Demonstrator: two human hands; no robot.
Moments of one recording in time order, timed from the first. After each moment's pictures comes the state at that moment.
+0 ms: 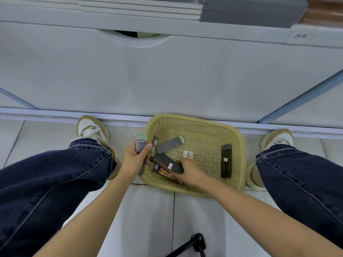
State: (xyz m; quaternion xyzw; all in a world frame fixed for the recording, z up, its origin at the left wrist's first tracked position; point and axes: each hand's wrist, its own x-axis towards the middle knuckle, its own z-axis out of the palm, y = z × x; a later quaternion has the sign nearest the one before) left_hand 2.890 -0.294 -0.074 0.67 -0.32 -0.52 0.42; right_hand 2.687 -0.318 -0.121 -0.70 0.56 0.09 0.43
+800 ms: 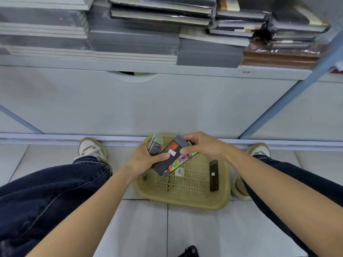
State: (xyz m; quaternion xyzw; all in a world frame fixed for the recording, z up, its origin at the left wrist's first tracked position) left_hand 2.855 -0.318 0.015 0.59 -0.43 -0.58 0.35; right_hand 2.636 -0.393 0.038 -0.63 0.42 -0.08 0.65
